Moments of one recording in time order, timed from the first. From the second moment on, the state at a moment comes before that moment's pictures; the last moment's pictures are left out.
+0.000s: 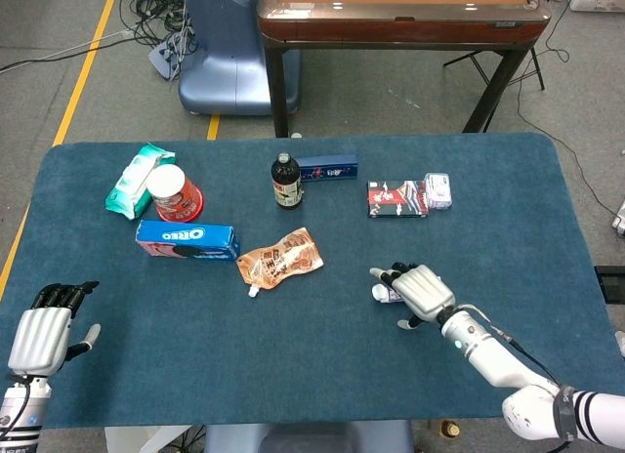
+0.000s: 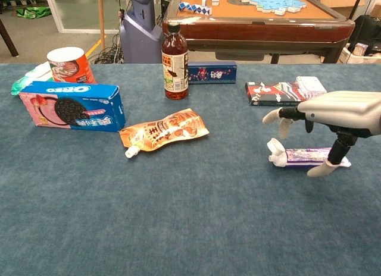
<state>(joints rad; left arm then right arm) -0.14 -1.20 -0.06 -1.65 1.46 1.47 0.19 0.69 -1.26 0.00 -1.66 -1.23 0.87 -0.34</state>
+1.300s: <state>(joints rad) -0.13 -1.19 -0.06 -1.65 1.46 1.47 0.17 0.57 -1.48 0.00 -1.37 -1.29 1.03 -0.42</state>
